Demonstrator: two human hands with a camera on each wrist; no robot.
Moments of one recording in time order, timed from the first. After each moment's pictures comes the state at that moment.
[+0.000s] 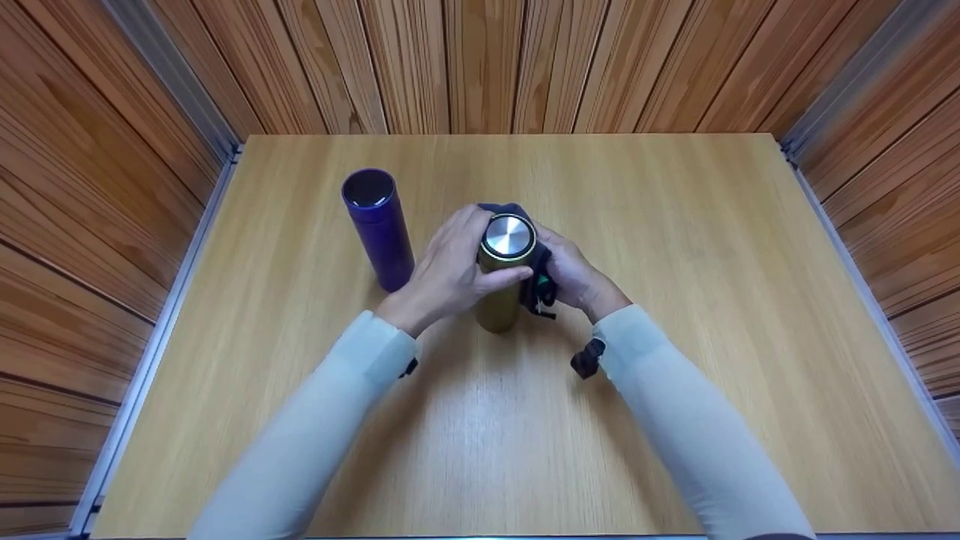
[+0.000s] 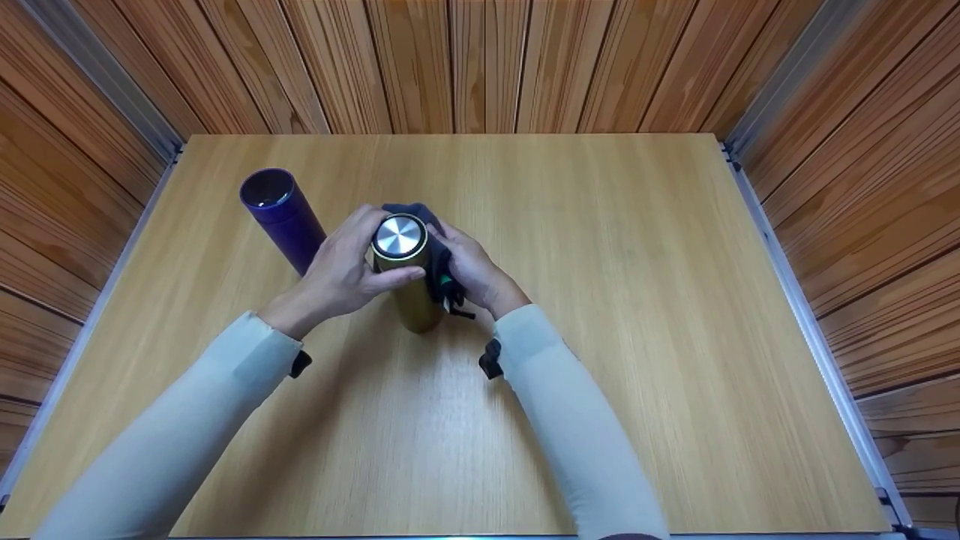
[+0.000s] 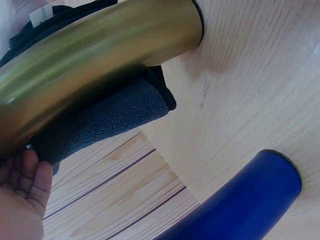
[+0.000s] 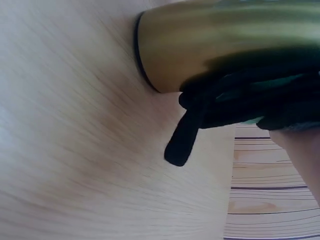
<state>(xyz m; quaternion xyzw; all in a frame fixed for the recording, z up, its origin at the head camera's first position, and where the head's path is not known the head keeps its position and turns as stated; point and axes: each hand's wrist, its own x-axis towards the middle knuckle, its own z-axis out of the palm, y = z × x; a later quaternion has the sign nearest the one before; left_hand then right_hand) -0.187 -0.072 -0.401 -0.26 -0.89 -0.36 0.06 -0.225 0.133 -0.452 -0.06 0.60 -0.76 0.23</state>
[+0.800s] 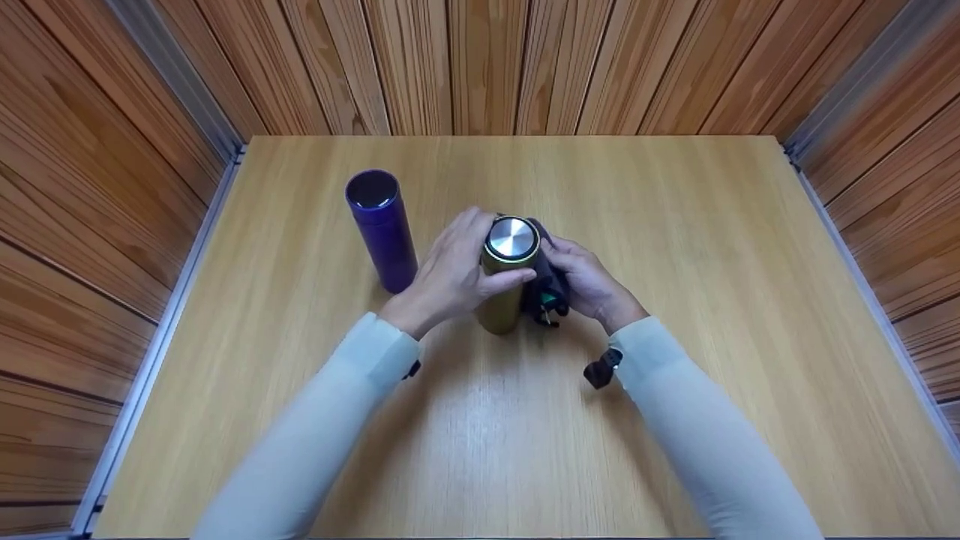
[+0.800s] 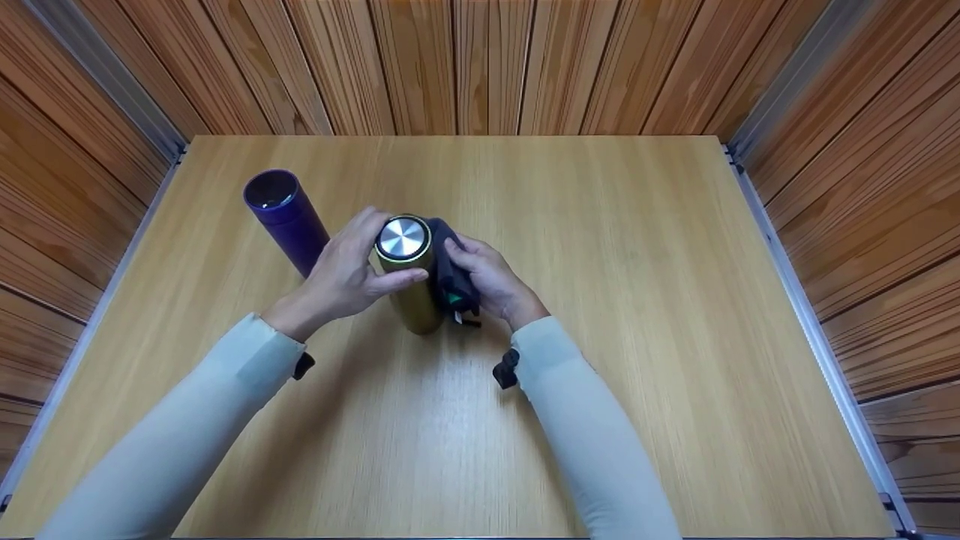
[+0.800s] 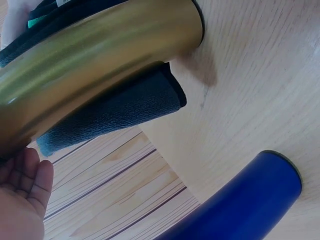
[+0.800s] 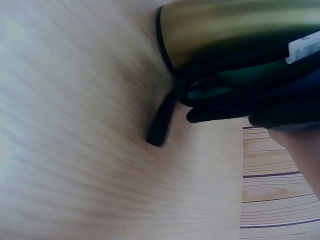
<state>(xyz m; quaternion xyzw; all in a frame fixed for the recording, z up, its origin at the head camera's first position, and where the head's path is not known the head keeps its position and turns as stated) -0.186 -0.072 -0.401 -0.26 -0.89 -0.36 0.05 -0.219 0.157 -0.460 -0.07 0.56 -0.78 0.27</state>
